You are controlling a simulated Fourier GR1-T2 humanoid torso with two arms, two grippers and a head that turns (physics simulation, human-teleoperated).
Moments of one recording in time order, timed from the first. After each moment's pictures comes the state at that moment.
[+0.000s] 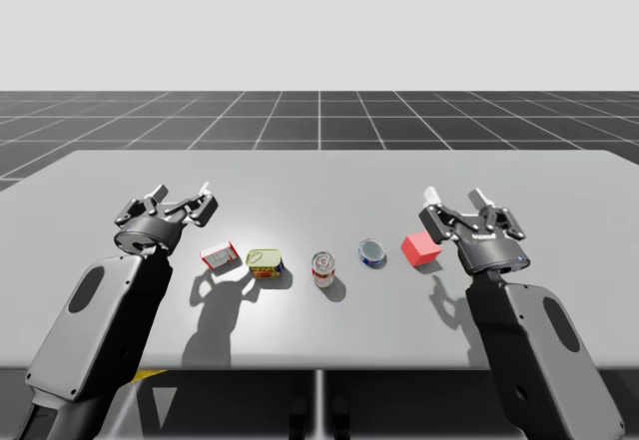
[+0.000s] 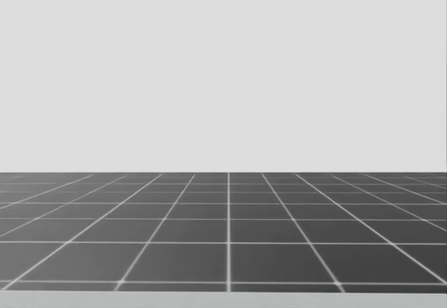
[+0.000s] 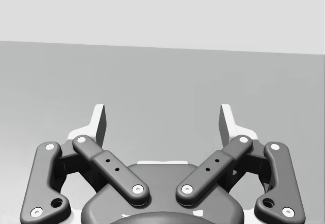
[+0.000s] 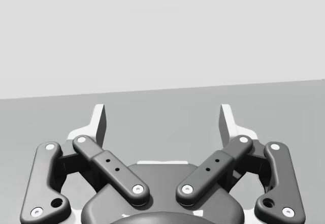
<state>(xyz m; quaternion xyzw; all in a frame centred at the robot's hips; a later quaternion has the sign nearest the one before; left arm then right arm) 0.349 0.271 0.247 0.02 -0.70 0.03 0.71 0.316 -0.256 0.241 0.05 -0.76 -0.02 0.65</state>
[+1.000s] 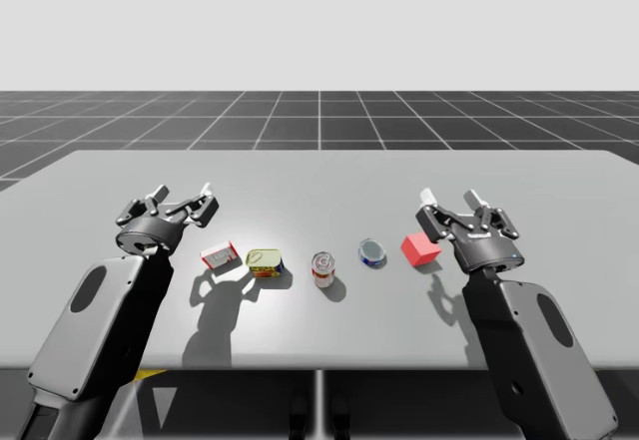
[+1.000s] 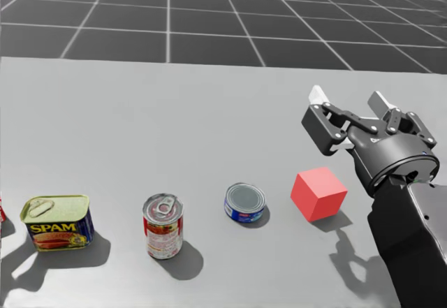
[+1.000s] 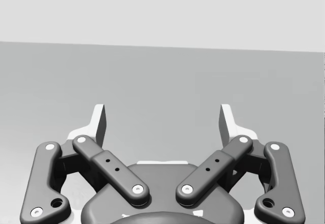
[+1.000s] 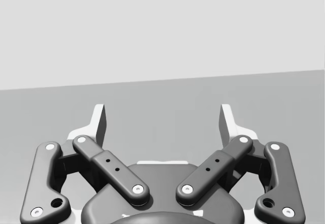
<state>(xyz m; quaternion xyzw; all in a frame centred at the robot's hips) 0.350 0.271 0.246 0.02 -0.70 0.02 0.72 0.320 -0.254 0.238 0.05 -0.75 -0.02 0.66</state>
